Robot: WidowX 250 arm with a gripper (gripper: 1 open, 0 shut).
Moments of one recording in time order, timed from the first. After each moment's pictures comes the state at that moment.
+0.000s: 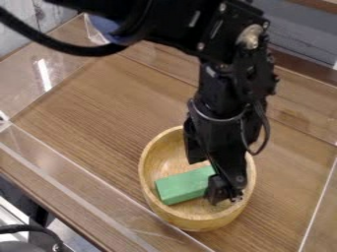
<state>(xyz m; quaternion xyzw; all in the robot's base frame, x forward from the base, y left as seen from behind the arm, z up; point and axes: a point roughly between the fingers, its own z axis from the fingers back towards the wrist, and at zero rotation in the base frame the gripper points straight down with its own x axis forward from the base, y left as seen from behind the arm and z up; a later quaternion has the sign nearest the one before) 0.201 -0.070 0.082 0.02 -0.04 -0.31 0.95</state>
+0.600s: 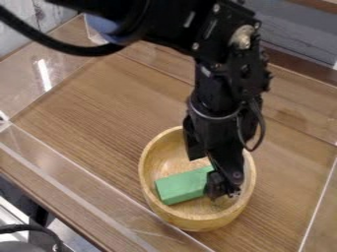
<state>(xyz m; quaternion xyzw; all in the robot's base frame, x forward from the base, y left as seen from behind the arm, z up) 0.207 -0.067 0.077 0.02 -0.05 -0.31 0.95</state>
